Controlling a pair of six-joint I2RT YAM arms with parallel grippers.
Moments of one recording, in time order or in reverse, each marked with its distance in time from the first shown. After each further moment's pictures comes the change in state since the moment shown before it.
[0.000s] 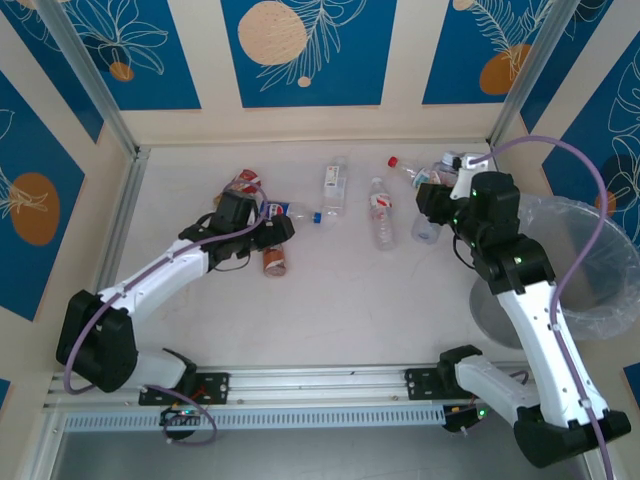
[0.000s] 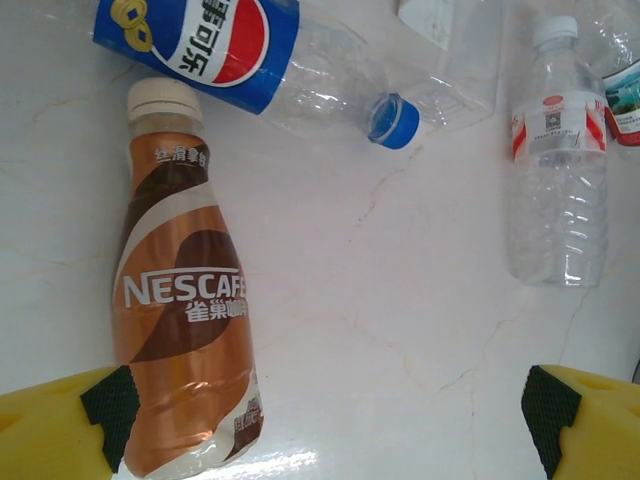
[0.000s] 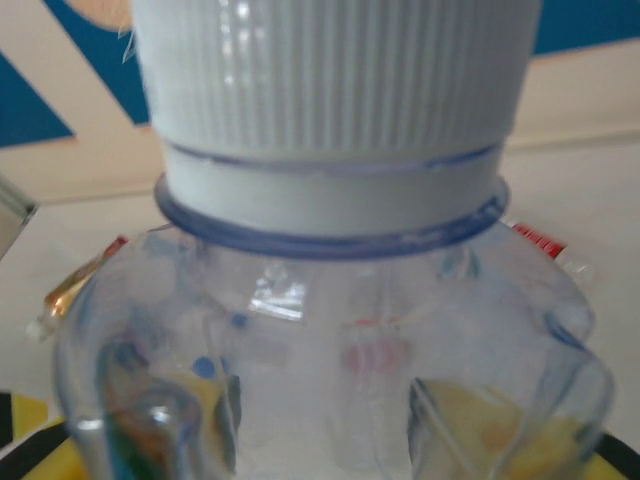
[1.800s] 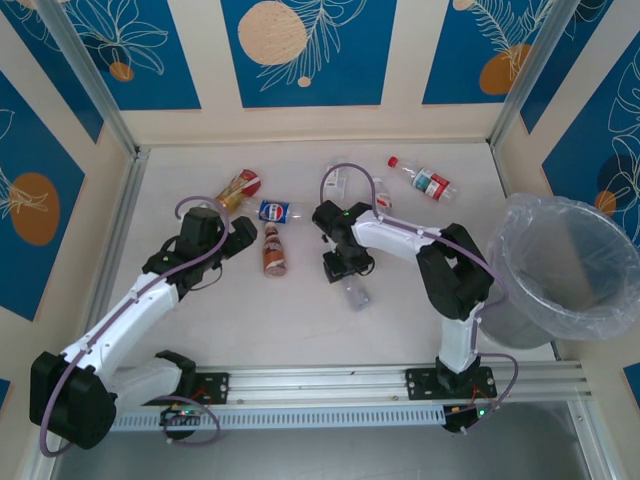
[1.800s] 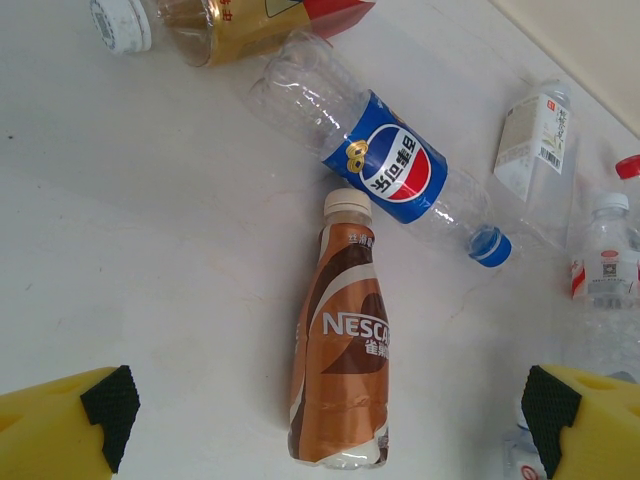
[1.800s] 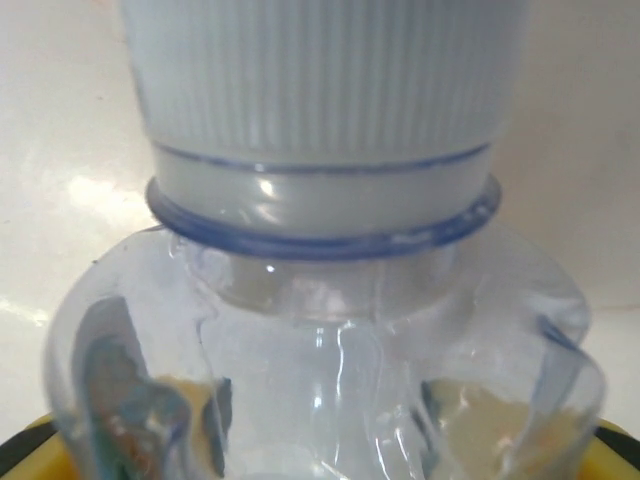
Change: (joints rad) left arm 0.111 -0.309 -0.185 -0.027 -0.217 -0.080; right arm 0.454 0.982 0.137 -0.303 -0.084 0.056
